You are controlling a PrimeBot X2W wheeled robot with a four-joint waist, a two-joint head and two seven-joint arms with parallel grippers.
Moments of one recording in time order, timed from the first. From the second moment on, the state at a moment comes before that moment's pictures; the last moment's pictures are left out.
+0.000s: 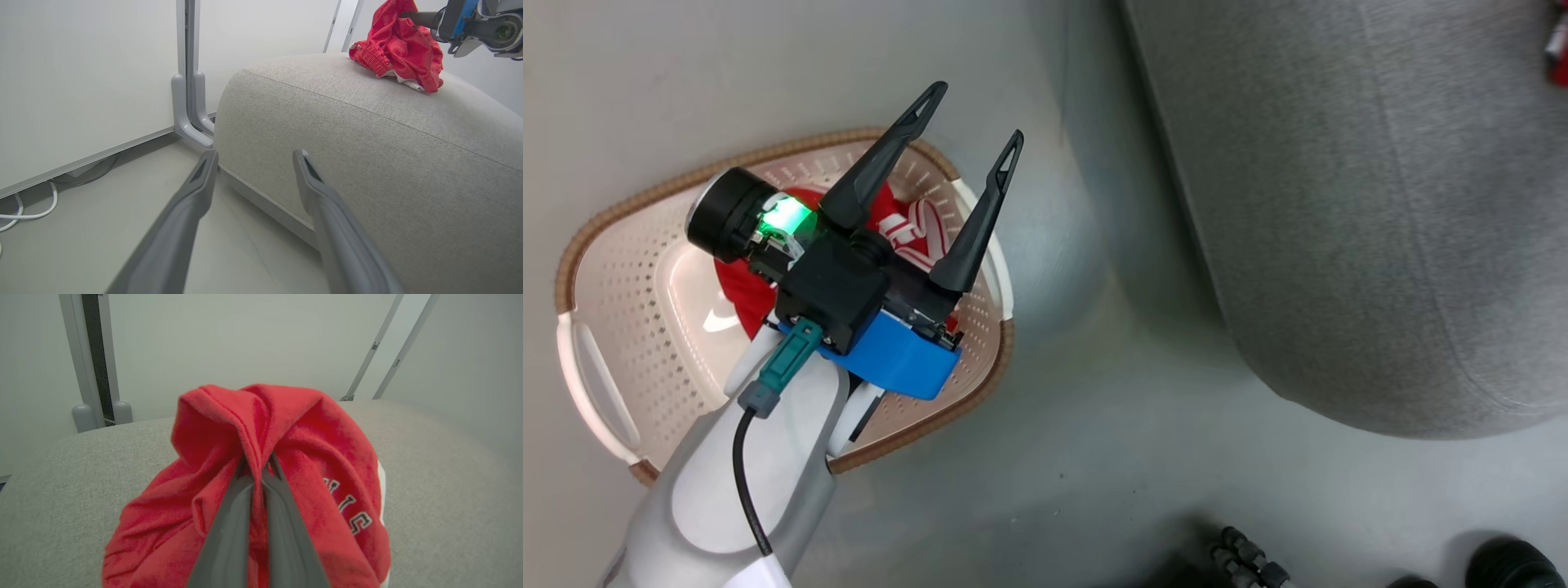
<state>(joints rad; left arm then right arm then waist) -0.62 0.29 -0.54 0.13 -0.22 -0.13 -0.26 -1.14 -0.22 -0.50 0.73 -0.11 0.13 -0.26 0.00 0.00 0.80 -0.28</state>
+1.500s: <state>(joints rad) -0.32 0.13 -0.45 0.32 -0.30 -0.13 -0.26 -0.63 -0.16 -0.34 0.65 -0.13 0.13 -0.26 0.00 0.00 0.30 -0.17</state>
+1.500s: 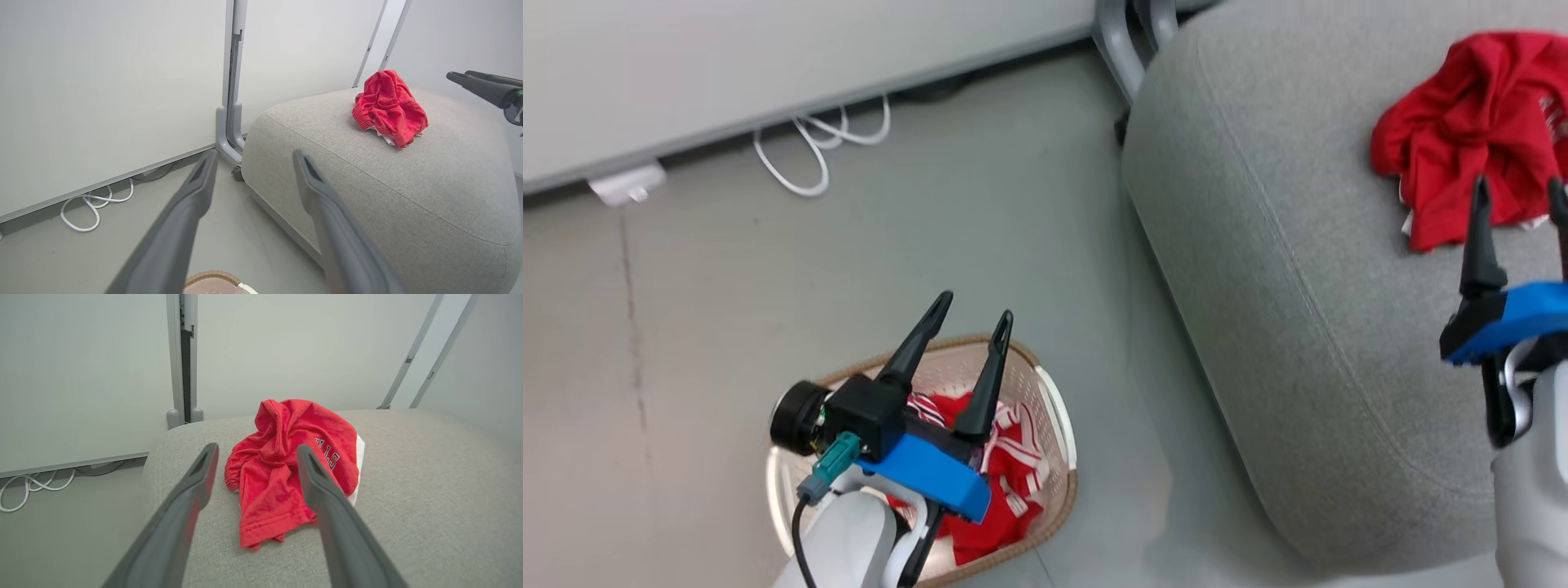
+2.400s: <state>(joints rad) -0.12 0.10 -0.19 0.40 -0.25 -0.13 -0.26 -0.16 -0.05 -0.13 0.36 0.04 0.13 -0.24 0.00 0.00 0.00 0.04</state>
